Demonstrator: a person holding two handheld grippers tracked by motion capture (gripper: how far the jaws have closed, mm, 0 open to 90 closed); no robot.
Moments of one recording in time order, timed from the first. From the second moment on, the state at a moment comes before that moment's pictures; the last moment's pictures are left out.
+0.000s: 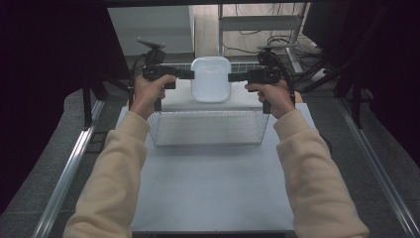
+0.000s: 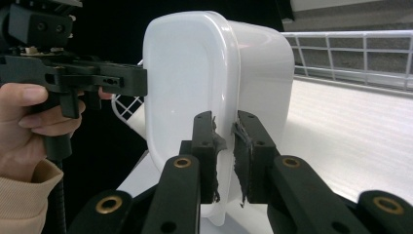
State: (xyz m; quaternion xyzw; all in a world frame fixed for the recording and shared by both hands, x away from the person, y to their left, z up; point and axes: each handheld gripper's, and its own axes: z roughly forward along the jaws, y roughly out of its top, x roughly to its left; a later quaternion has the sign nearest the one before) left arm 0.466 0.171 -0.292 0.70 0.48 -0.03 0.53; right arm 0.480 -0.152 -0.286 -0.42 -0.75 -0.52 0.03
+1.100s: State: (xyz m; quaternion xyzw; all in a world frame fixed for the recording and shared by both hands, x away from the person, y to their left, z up) left arm 0.513 0.172 -0.323 0.62 0.54 -0.10 0.56; right arm 0.533 -0.147 -0.304 -0.53 -0.68 -0.49 0.09
